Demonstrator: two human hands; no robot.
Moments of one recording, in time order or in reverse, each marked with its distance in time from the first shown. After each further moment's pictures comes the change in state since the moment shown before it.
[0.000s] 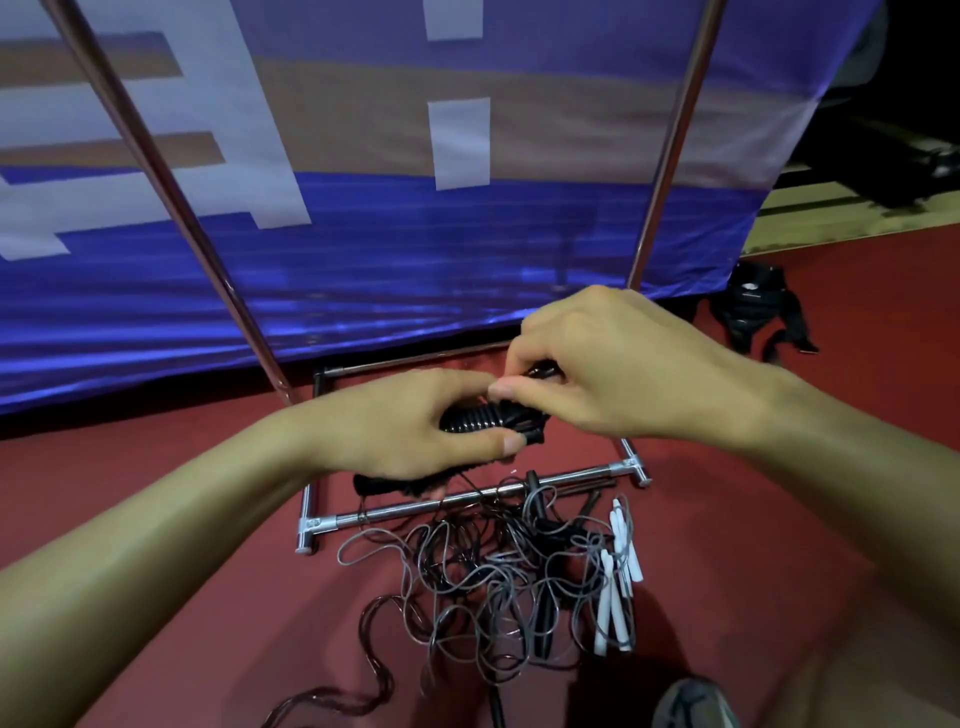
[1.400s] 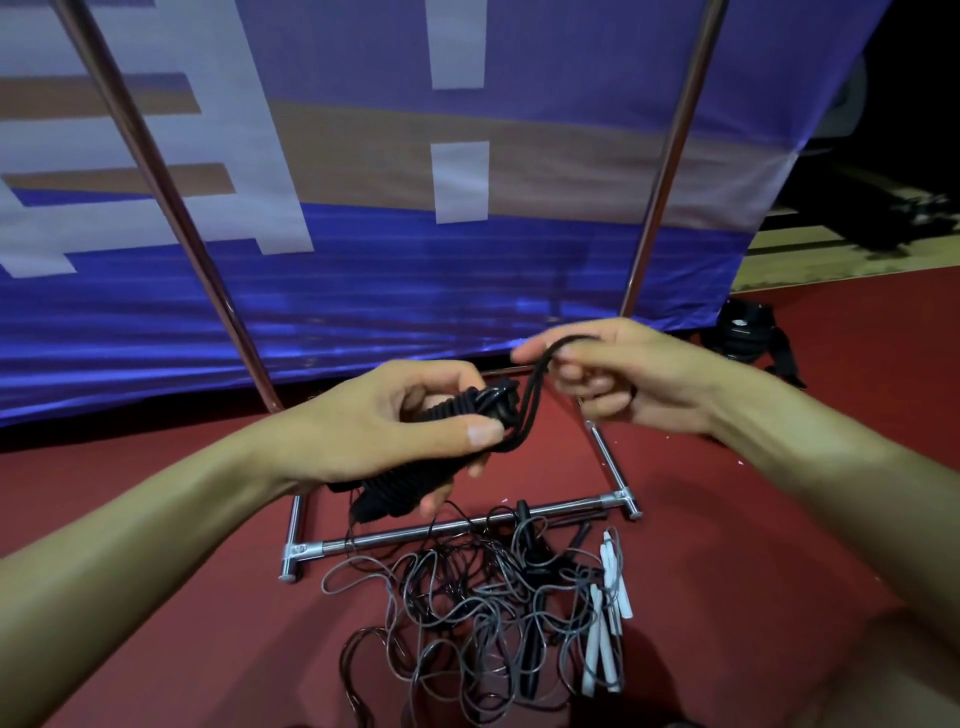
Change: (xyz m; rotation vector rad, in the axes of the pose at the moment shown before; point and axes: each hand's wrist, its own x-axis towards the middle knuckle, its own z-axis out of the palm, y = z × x) left_hand -0.009 -0.005 -0.009 -0.524 0.018 0.209; right_hand -0.006 0.064 0.019 1.530 -0.164 0.460
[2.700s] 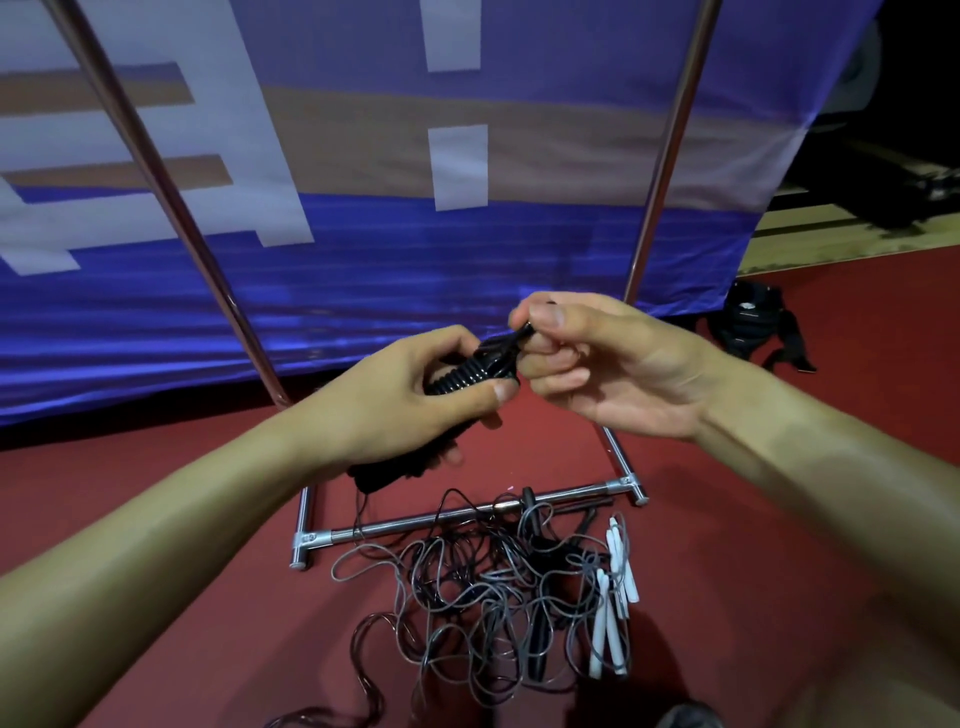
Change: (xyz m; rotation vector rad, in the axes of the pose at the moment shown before) left_hand 0.013 0.016 0.023 0.266 0.331 -0.199; right_hand -0.009 -0.014 0.045 0.367 -0.267 -0.134
